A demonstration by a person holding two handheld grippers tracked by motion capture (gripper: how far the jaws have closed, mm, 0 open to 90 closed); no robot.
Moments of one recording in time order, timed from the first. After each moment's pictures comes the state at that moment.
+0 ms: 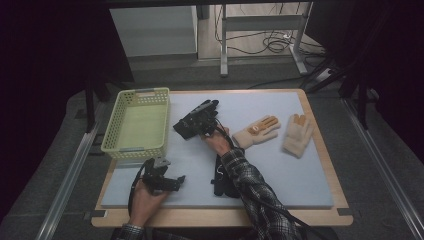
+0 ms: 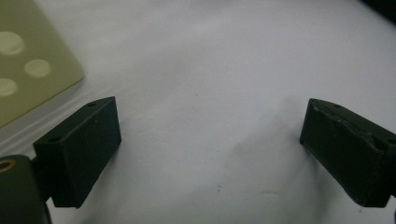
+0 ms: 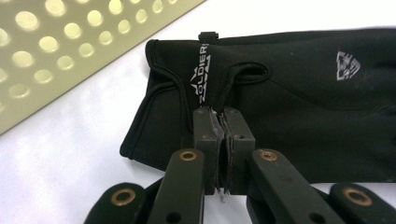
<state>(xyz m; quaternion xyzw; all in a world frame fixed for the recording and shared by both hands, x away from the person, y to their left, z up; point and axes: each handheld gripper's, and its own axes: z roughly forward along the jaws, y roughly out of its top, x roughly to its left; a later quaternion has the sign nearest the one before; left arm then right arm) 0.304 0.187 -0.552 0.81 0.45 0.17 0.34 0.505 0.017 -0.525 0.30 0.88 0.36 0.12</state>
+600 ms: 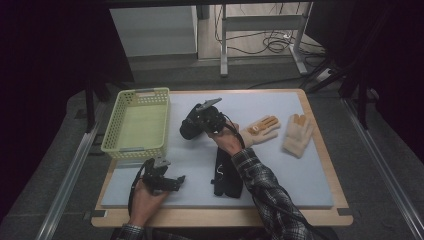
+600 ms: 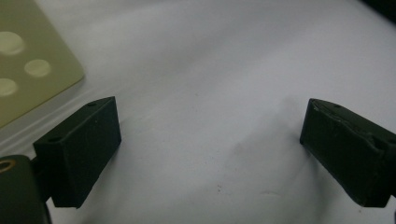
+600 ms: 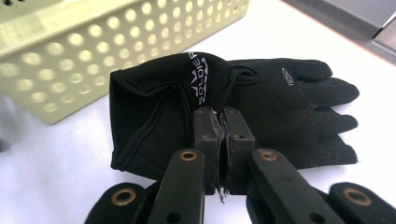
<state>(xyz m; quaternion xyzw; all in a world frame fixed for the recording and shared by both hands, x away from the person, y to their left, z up) 0.304 0.187 -0.552 0.81 0.45 0.17 0.34 0.477 -0.014 -0.473 0.25 0.87 0.39 0.14</state>
